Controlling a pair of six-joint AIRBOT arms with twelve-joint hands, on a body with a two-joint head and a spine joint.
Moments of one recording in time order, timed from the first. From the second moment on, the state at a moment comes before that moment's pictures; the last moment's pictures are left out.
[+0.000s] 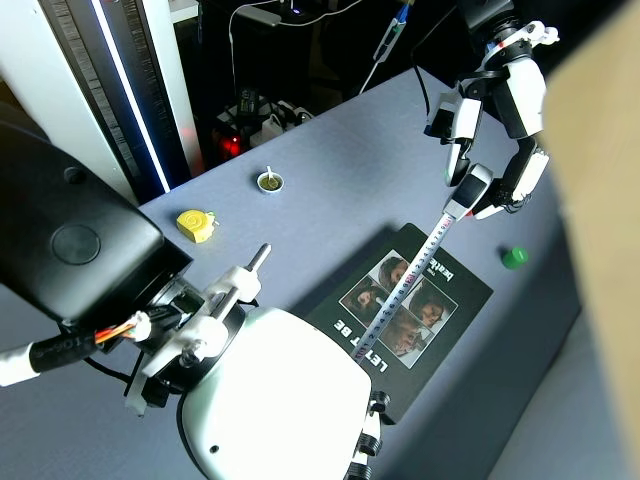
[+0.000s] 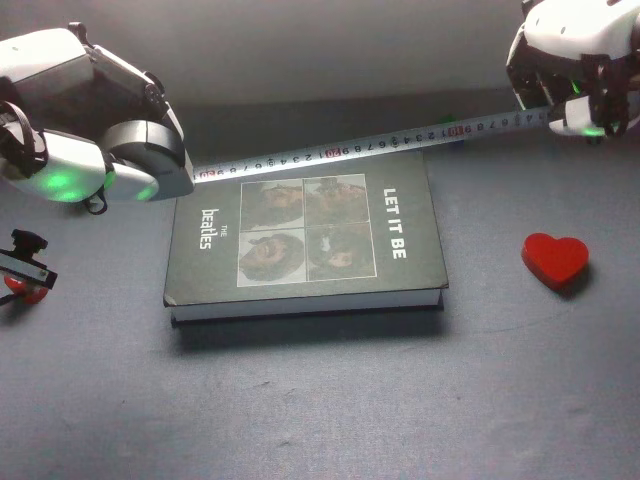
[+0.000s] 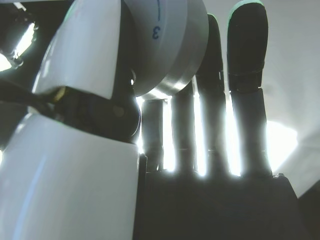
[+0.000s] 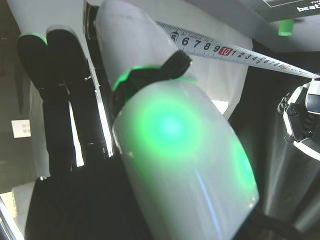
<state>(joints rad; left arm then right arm) 0.47 -0.74 0.99 -0.73 -0.24 1.12 -0.08 -1.05 1.04 1.87 0.51 -2.99</state>
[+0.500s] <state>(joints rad) 0.48 -0.74 0.99 -0.72 -0.22 1.13 -0.09 -1.05 1.01 1.86 0.53 -3.01</state>
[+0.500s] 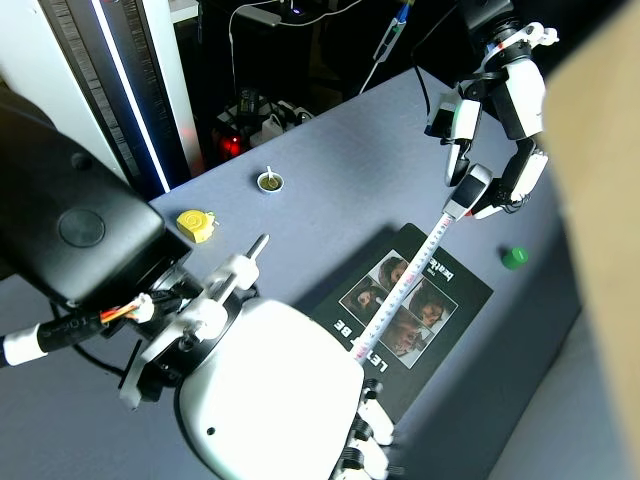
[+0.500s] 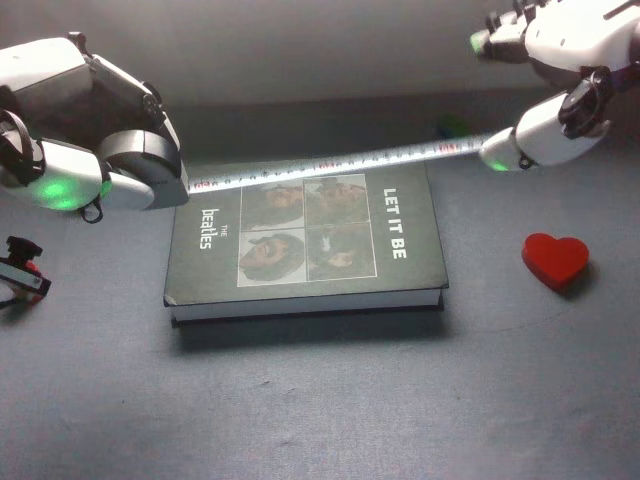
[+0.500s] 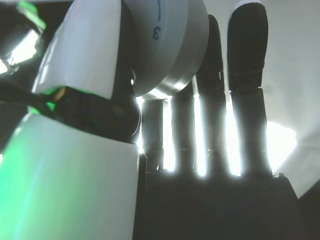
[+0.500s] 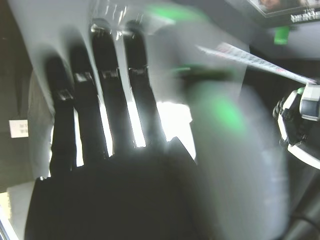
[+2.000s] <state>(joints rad) 0.72 -0.86 1.32 0.15 -0.26 0.26 -0.16 -0.90 0.68 1.47 0.56 -2.61</state>
